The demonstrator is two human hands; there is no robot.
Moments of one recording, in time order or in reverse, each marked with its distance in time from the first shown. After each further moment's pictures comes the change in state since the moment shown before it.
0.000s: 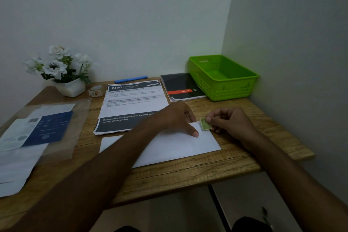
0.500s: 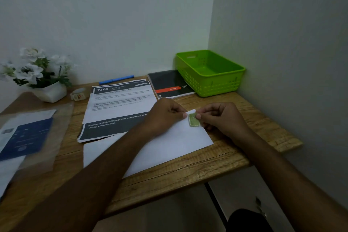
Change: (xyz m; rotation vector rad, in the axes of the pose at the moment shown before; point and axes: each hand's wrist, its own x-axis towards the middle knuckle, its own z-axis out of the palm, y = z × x) left_hand -0.008 0.003 0.015 -0.301 0.311 0.068; right_hand -0.006 0.002 0.003 0.087 0.062 -0.070
